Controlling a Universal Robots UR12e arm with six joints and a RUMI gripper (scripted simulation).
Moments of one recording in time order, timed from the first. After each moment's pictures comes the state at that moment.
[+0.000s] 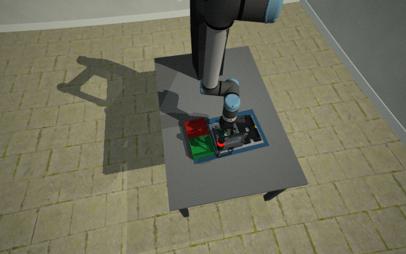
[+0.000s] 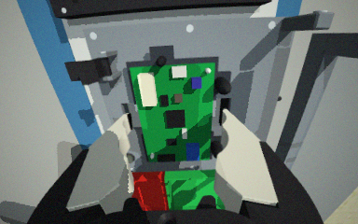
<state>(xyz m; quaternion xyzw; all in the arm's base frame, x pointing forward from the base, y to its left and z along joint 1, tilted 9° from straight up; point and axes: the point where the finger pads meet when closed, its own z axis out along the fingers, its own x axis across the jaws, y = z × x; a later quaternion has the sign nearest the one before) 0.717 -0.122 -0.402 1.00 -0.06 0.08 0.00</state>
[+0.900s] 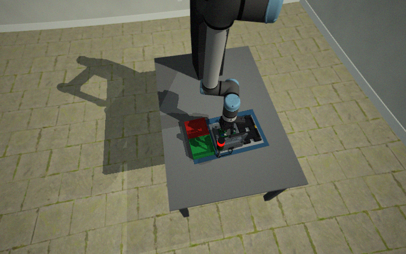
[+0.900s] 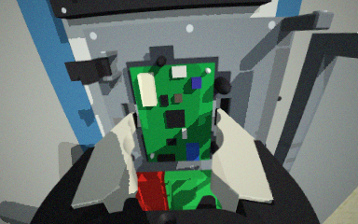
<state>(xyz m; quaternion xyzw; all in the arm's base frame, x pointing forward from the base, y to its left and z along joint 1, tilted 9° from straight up) 0.717 -0.122 -0.402 1.00 -0.06 0.08 0.00</state>
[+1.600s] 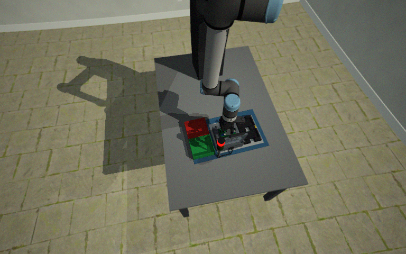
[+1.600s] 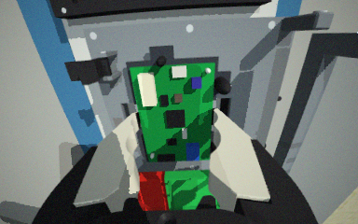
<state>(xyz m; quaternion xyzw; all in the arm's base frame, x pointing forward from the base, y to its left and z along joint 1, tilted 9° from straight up) 0.717 -0.122 -0.402 1.00 -0.06 0.08 0.00</state>
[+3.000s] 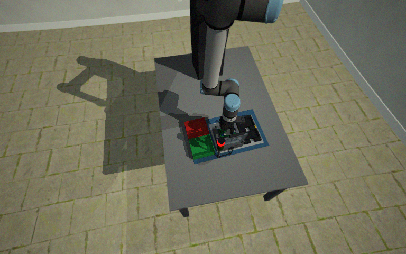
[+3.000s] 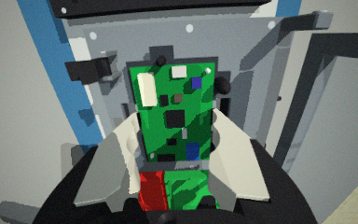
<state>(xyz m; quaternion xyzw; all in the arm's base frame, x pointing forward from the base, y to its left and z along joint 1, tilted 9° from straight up) 0.717 -0.122 -0.402 1.00 -0.06 0.08 0.00</state>
